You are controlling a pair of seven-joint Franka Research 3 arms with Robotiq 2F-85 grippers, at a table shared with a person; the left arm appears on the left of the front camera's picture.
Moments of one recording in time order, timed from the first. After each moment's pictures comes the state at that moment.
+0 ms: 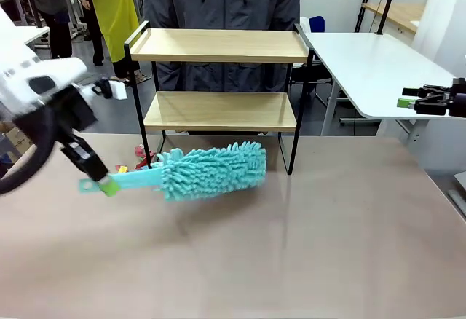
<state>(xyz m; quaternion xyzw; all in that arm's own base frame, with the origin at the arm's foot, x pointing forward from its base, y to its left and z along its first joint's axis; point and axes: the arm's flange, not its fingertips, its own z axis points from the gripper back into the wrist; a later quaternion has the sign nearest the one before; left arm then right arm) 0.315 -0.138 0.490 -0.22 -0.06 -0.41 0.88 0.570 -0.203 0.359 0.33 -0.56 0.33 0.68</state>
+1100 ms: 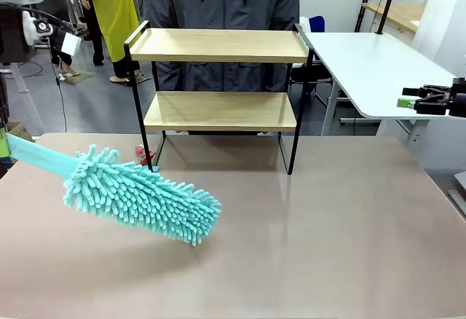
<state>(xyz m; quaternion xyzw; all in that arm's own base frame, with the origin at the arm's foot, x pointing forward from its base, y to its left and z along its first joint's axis) 0.308 -0.112 0.608 -0.09 0.13 -0.53 0.83 0.570 -0.203 0.359 0.33 -0.56 0.33 0.68</state>
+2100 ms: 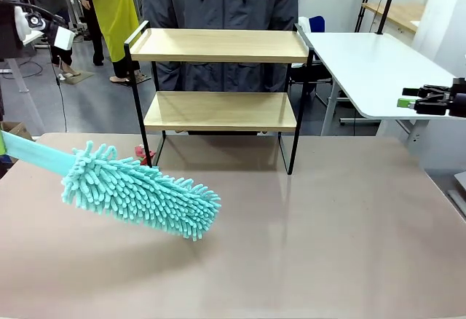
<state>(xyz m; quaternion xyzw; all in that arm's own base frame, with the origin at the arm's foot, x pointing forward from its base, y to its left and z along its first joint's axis) 0.304 -0.106 0.613 -0.10 0.12 -0.52 0.84 0.570 -0.203 0.359 0.33 -0.56 0.33 0.68</state>
